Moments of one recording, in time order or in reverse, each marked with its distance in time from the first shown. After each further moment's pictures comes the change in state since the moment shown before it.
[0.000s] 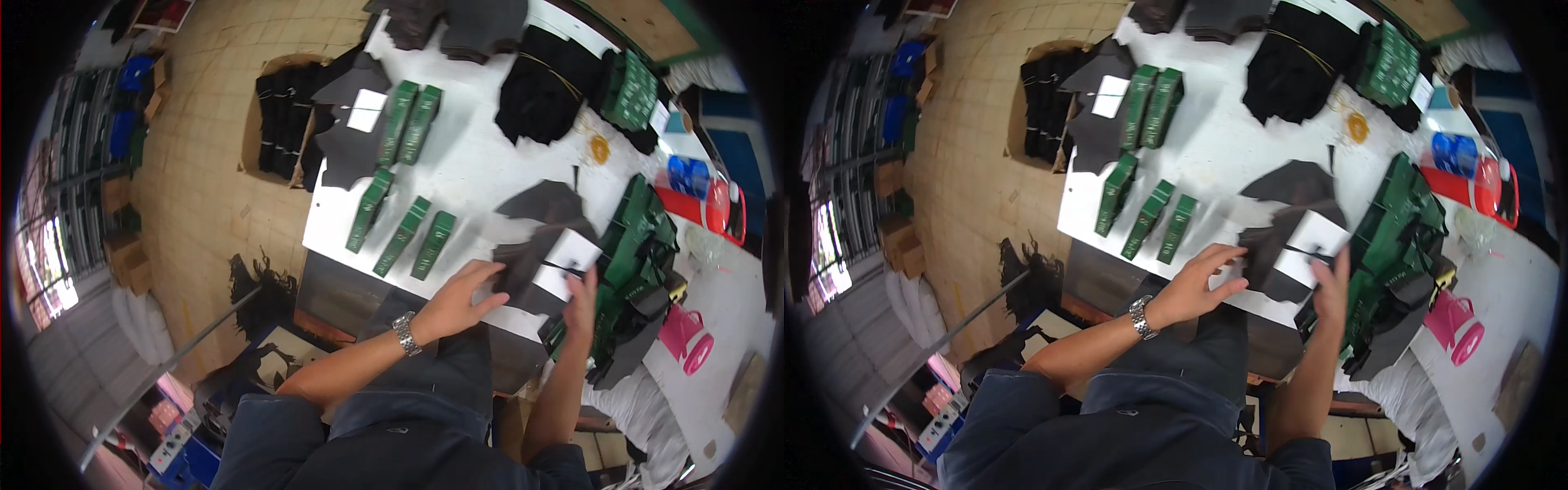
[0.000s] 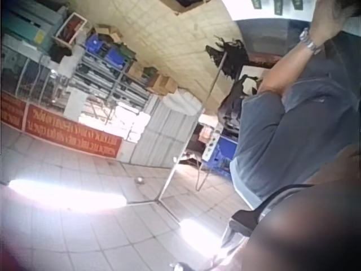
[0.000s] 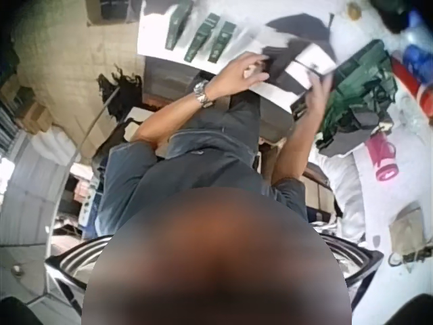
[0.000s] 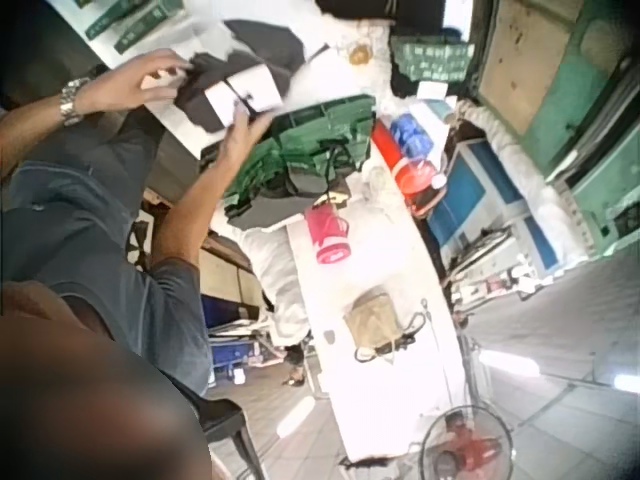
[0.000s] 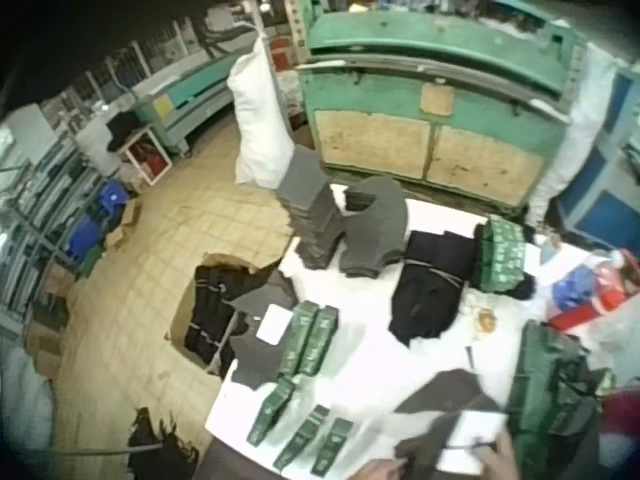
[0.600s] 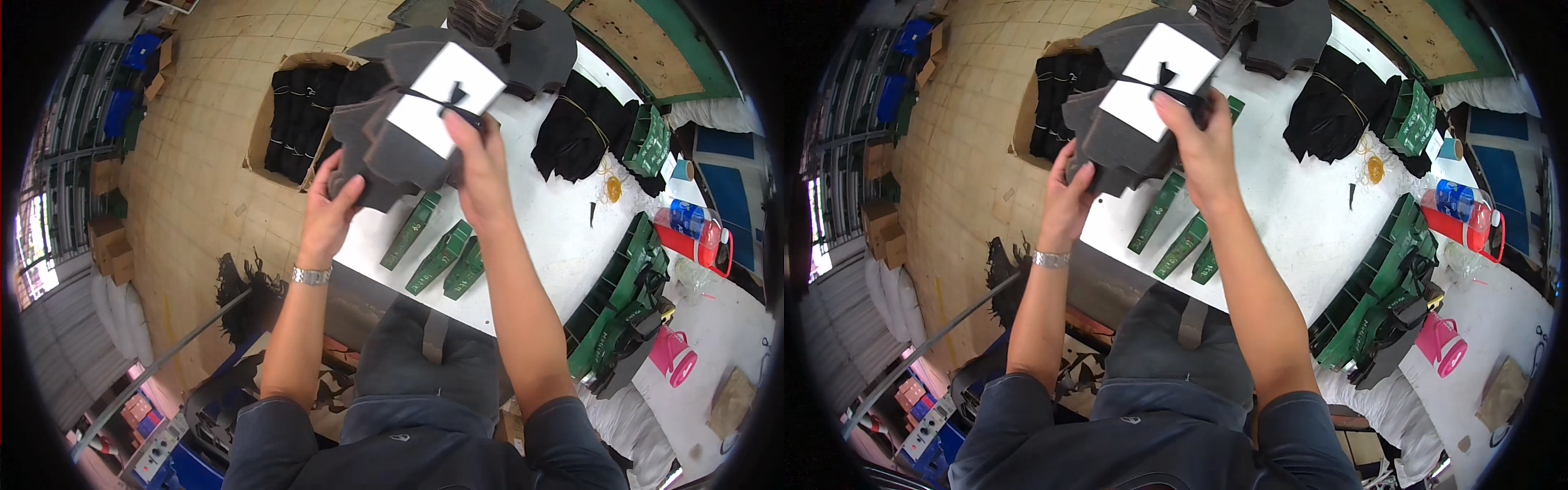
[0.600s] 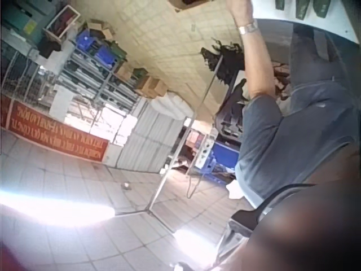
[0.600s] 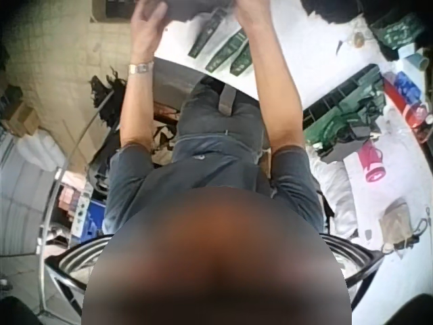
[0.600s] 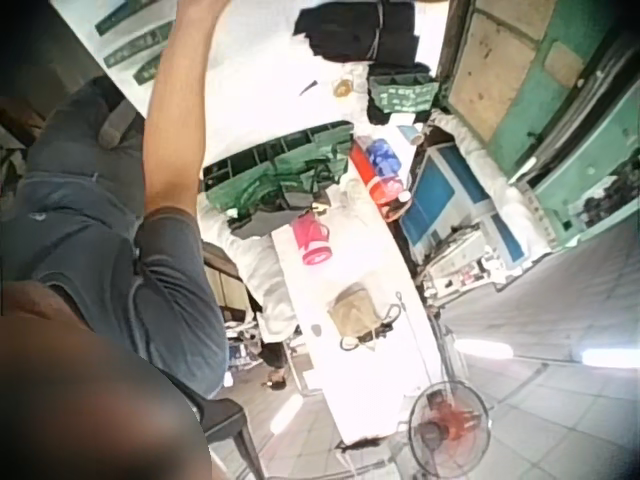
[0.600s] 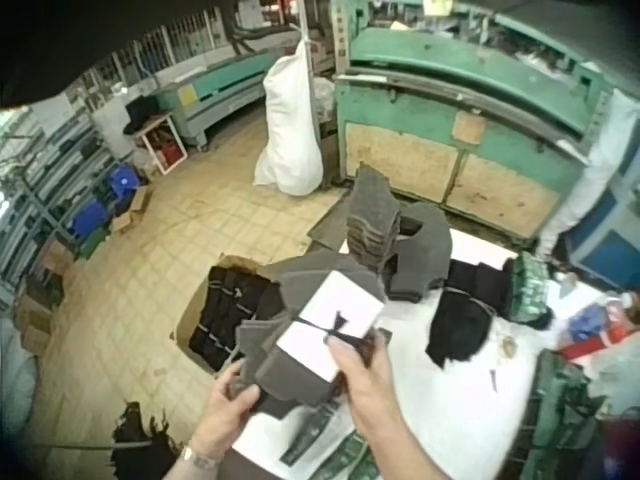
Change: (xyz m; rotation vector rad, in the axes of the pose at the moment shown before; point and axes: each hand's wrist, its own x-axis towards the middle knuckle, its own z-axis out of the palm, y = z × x) left_hand -0.006 -0.038 -0.272 -0.791 0.551 0.078; right_hand 0.070 -0.099 0.397 0.256 -0.341 -0.161
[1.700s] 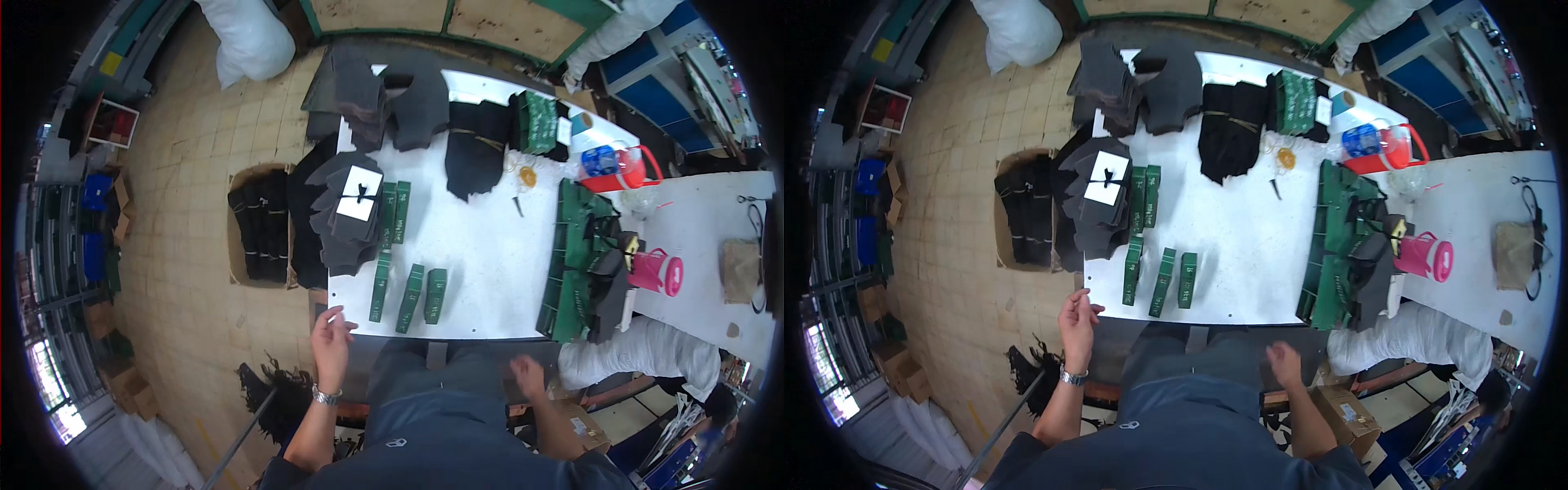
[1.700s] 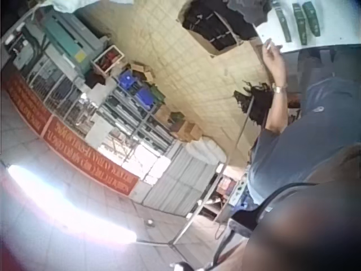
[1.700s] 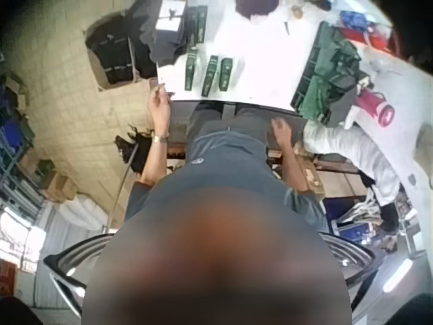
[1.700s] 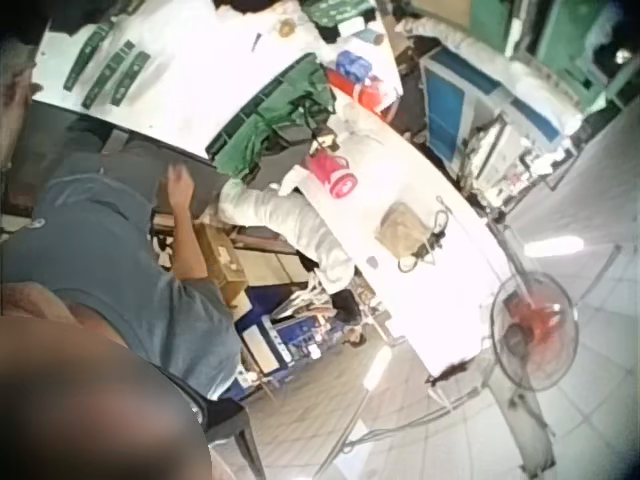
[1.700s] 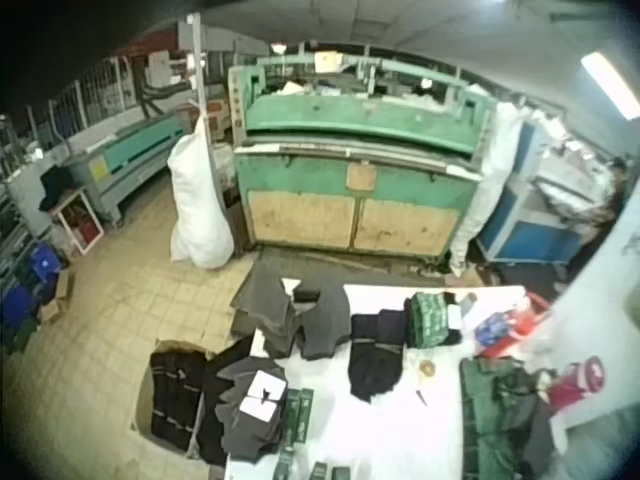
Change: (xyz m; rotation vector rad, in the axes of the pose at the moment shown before) left_hand -0.101 0.010 0.003 0.562 0.077 -0.189; right_hand -0.411 0.041 -0.262 -1.193 0.514 0.528
